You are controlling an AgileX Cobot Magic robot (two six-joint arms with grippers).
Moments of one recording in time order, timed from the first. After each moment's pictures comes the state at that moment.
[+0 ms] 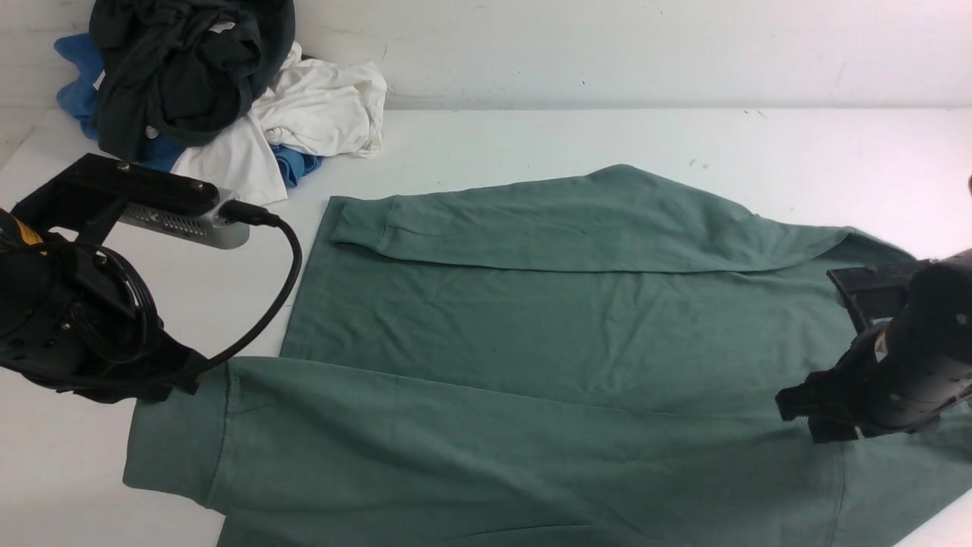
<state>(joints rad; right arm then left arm) 0.17 1.70 -0.90 -0.22 0.67 0.27 -0.13 1.26 -1.00 -0.15 1.02 0.23</state>
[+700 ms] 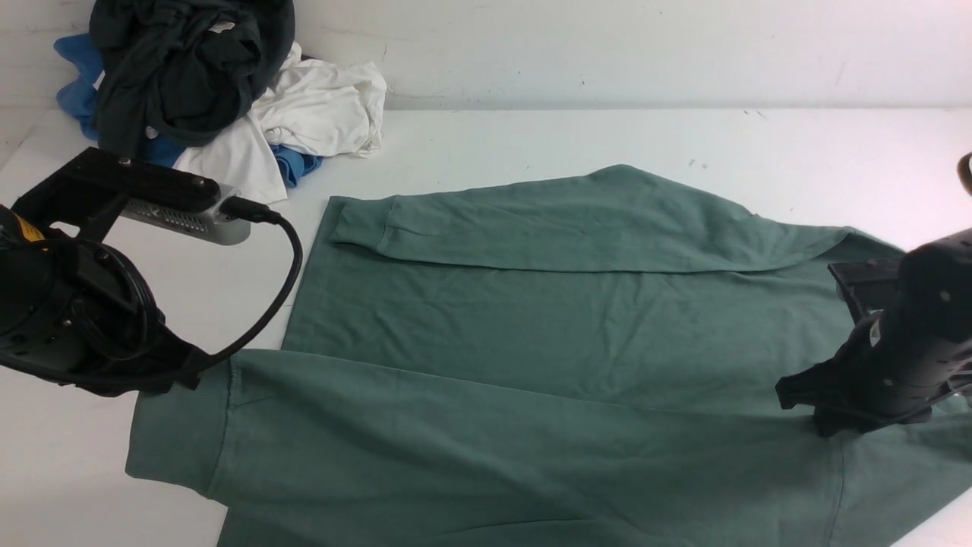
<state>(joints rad) 0.14 1.78 -0.96 -0.19 0.70 0.23 -0.13 1.26 -1.00 -0.15 1.00 0.25</state>
